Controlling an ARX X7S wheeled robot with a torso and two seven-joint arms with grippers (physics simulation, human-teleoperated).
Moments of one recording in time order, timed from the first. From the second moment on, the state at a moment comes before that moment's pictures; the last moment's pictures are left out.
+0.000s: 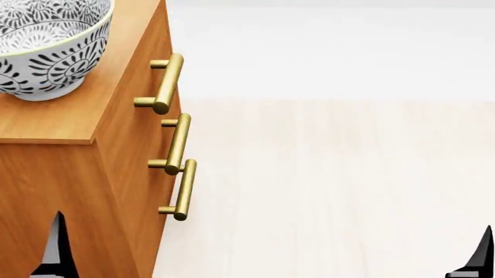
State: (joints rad) left arm 0.05 -0.44 0.24 0.64 -0.40 -0.18 -0.49; right arm 1.27 1.41 -1.95 -0.35 0.88 -0.23 1.07
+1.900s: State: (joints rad) left arm 0.29 -0.59 0.16 1.03 -0.31 -0.03 -0.63; right arm 1.29 1.57 -1.90 -1.03 0.39 0.04 1.43
